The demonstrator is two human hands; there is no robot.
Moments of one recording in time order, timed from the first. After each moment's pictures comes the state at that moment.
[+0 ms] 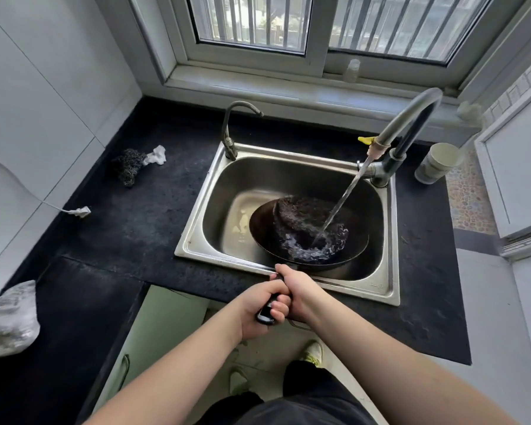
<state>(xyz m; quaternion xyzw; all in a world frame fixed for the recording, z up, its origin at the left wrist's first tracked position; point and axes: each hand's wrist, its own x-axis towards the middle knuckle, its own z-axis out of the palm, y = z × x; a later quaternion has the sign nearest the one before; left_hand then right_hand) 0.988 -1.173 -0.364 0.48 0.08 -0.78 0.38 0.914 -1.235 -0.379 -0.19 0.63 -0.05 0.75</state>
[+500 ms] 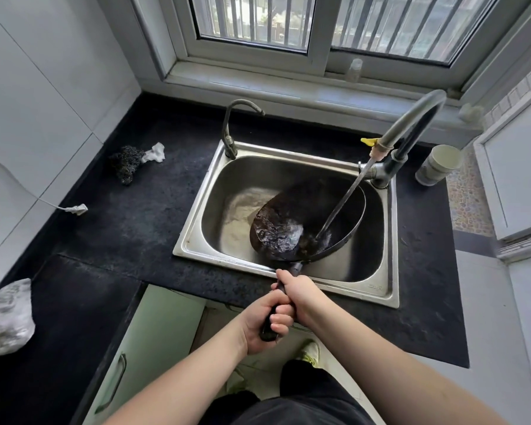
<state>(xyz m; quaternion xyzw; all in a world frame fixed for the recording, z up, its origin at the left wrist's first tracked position) 0.975 -1.158 -0.375 0.36 0.15 -0.81 0.43 0.906 -1.232 -0.397 -0.35 0.64 -0.07 0.68</state>
